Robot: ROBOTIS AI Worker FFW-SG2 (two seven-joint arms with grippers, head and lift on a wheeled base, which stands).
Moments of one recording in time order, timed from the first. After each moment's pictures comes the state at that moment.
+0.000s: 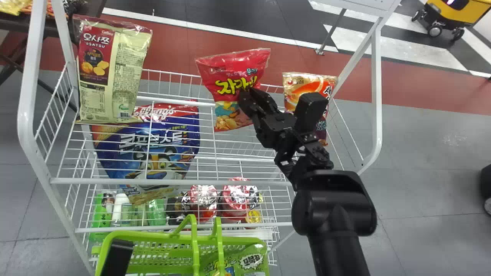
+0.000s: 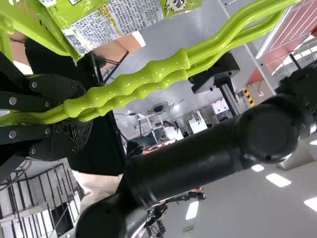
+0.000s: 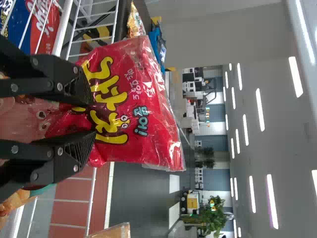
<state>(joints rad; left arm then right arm) 0.46 0.14 -0.31 -2.15 0.33 1.23 -1.00 0.05 -0.06 -0.13 -1.69 -0.06 0.16 0.40</state>
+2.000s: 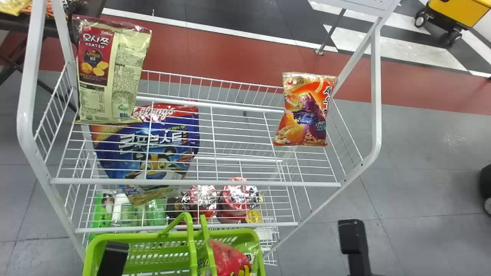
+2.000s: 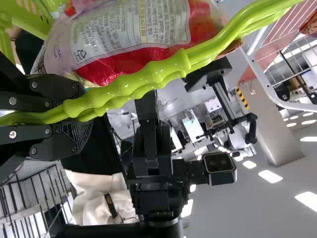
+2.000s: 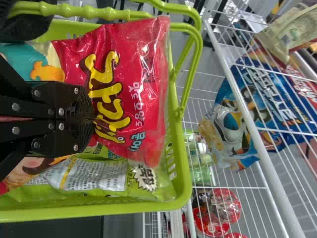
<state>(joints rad) 0.50 0.13 -0.30 -2.19 0.32 1.21 -1.00 0.70 -0.05 -0.39 -2.58 -0.50 1.54 0.48</state>
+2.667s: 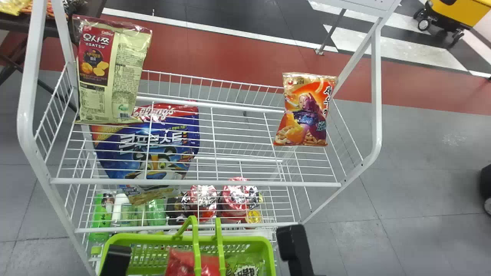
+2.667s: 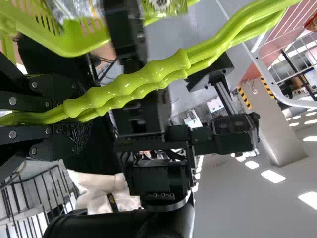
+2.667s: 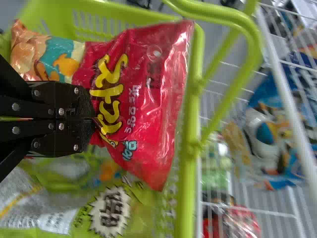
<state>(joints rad) 0.51 0.13 -0.30 -2.20 0.31 1.21 -1.00 0.67 -0.08 -0.09 -2.48 -0.29 1.51 0.47</state>
